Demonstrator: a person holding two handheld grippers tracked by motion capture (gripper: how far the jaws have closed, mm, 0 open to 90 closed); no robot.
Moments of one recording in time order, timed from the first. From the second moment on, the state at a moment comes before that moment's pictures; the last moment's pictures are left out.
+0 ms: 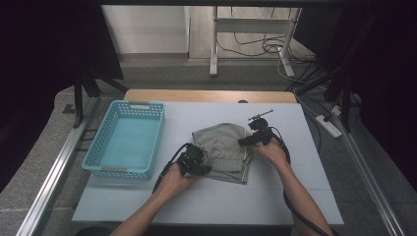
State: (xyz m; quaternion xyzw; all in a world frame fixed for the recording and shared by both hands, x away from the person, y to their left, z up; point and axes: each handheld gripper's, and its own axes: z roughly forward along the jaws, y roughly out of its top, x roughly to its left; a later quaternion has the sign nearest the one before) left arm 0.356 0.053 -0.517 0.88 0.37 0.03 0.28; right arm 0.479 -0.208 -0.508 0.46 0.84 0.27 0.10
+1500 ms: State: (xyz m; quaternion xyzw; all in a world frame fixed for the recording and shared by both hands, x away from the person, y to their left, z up) left arm 0.347 0.069 -0.479 0.86 0.38 0.04 0.34; right arm 0.447 -0.197 -0.450 0.38 0.85 0.34 0.13
